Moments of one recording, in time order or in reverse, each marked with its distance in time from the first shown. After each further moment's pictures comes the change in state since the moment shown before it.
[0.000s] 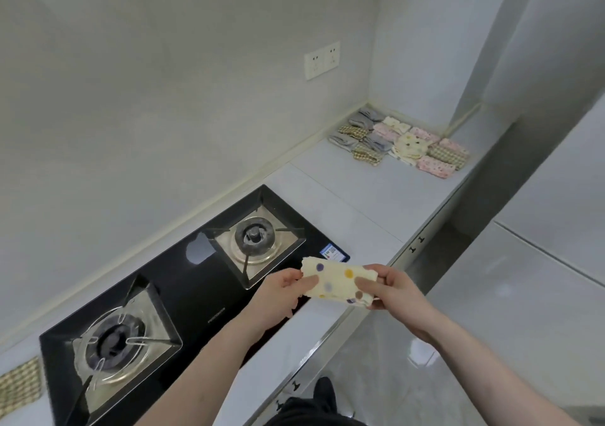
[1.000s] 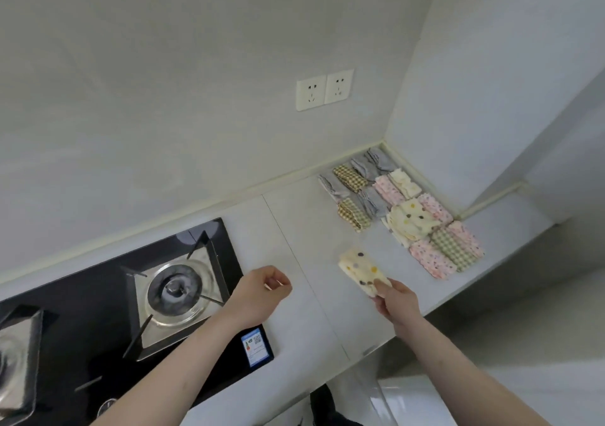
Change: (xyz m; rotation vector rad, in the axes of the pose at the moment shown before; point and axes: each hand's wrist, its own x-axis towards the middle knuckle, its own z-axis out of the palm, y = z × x) left_hand 0.258 0.122 0.067 0.127 0.299 -0.086; right_hand 0.310 -0.052 -0.243 0.120 0.331 0.327
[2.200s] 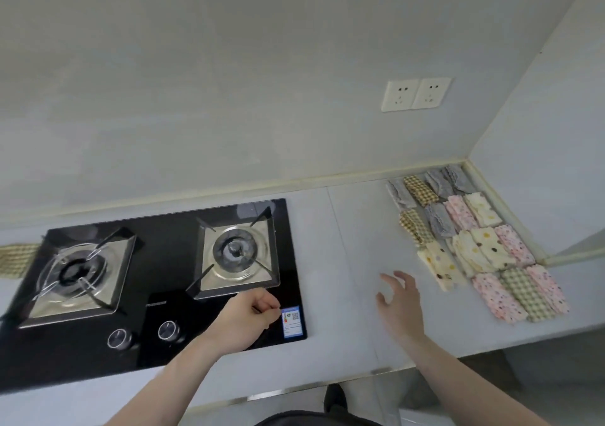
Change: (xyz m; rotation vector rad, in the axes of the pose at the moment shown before) left_hand -0.103 -0.079 -0.022 -0.060 0.151 -0.165; right_hand 0.019 0.040 0.057 -0.997 -0.137 -0.754
